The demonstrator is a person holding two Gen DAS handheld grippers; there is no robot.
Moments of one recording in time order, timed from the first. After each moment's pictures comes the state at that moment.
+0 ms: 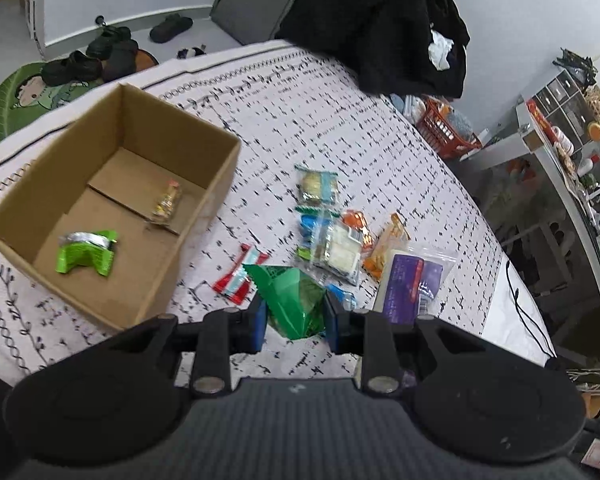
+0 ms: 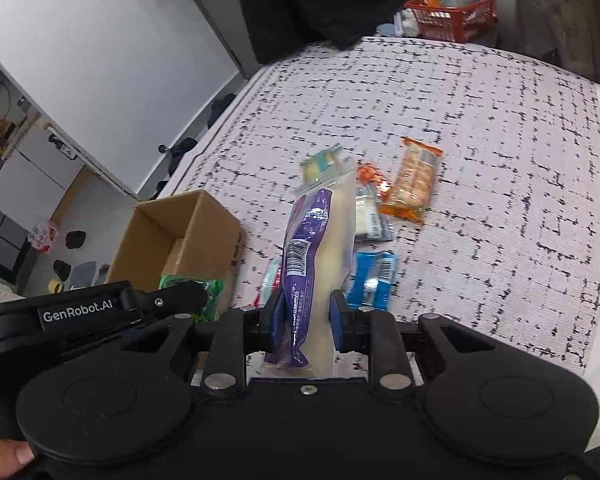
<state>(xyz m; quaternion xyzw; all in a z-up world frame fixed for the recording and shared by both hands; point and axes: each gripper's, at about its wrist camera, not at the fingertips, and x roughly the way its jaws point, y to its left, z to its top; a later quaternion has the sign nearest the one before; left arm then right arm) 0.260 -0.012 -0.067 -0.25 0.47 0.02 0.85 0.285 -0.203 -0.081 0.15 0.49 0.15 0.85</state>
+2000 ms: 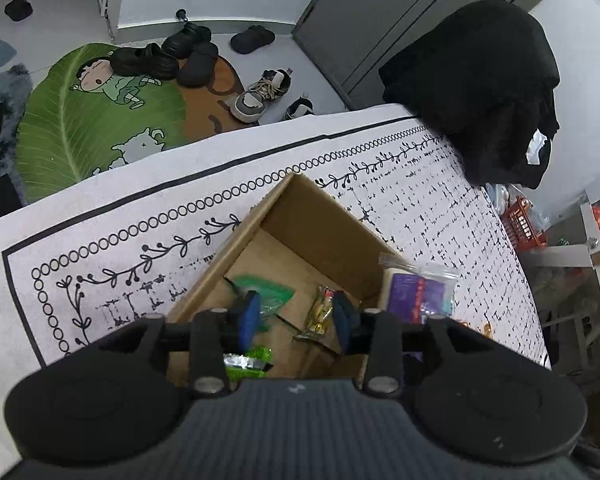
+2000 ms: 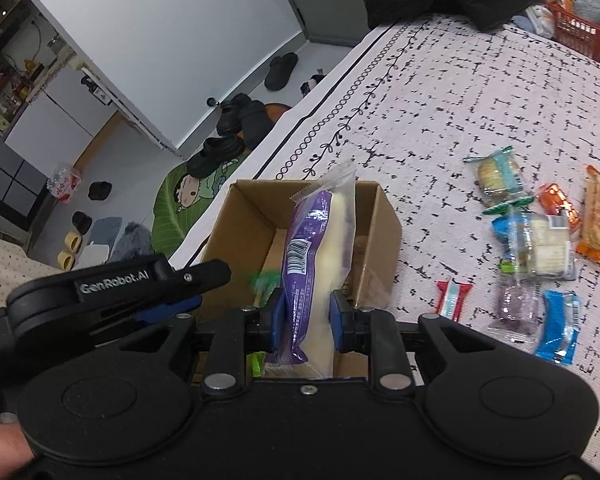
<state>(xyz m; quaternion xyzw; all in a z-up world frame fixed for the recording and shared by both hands) 0.296 0.163 -0.098 -0.31 0.46 0.09 0.83 0.339 -0.021 -0.089 0.10 0.52 0.21 0.82</state>
